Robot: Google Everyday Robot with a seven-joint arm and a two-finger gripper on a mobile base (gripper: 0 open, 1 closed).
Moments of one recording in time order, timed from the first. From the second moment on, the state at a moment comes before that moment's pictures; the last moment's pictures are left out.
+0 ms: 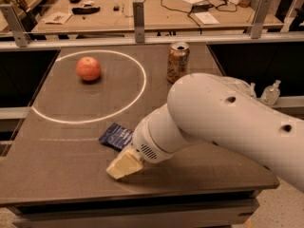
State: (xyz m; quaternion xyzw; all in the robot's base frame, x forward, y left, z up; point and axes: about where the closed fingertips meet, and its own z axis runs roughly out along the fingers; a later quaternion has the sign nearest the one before) arm 0.413 0.042 0.812 -0.49 0.81 0.16 0.26
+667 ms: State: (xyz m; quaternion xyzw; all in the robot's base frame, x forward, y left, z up) arm 0.413 0.042 0.824 -0.49 0.81 0.16 0.26
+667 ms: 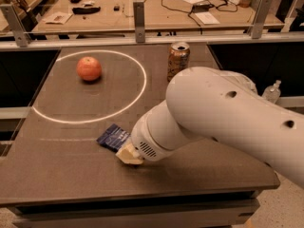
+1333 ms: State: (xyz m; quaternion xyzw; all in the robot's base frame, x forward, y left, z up) arm 0.427 0.065 0.835 -0.51 0.76 0.25 0.30
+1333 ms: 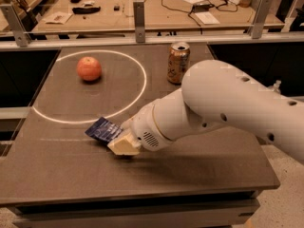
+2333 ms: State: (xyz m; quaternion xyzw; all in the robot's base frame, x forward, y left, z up) arm 0.455 0.077 0.841 -0.52 0.74 0.25 0.34
